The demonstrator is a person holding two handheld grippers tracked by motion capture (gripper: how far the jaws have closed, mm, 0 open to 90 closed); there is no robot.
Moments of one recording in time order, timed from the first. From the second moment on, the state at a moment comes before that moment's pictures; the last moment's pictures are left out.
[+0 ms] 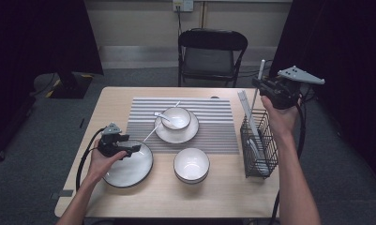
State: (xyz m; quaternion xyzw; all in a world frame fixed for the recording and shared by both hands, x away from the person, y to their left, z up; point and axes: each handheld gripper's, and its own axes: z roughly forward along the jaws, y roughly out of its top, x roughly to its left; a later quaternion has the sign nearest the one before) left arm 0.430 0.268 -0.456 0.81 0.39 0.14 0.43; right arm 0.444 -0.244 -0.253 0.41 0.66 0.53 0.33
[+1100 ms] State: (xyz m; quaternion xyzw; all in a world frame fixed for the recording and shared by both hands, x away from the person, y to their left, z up) left arm 0.423 0.259 -0.442 0.80 0.37 0.14 0.45; right arm 0.456 -0.193 -0.270 0.38 0.69 0.55 0.28
